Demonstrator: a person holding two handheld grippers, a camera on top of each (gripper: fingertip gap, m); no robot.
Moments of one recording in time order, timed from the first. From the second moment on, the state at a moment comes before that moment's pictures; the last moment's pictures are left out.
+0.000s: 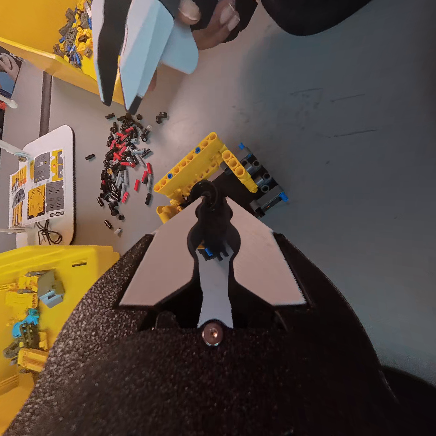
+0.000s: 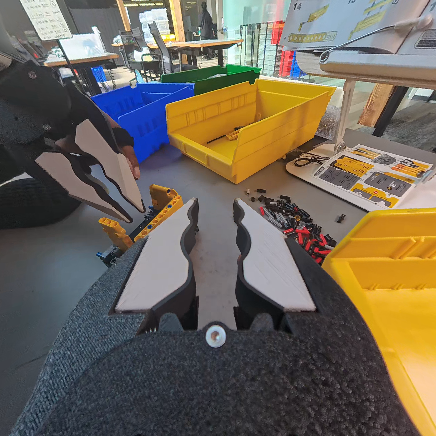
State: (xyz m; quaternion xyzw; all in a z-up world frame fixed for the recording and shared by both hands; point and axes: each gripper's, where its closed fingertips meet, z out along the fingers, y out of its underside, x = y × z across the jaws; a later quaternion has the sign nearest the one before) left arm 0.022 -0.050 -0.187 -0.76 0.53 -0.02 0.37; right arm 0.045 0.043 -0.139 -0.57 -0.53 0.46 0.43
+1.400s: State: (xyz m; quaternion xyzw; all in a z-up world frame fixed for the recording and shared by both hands) left arm -0.323 -0.136 -0.152 -0.89 -0.12 0.12 0.41; right arm 0.050 0.066 -0.160 -0.64 -0.48 0.46 0.39
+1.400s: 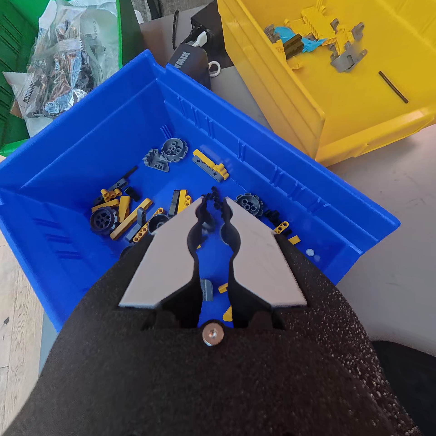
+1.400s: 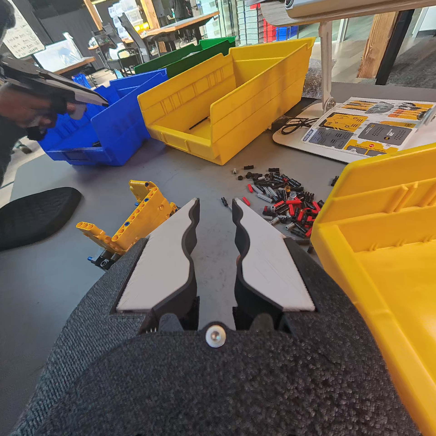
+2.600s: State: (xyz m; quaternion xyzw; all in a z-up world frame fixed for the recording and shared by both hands) left arm -0.068 -0.009 -0.121 -0.71 0.10 -0.13 0.68; right arm 0.049 0.071 -0.140 -0.57 -0.49 0.42 0.51
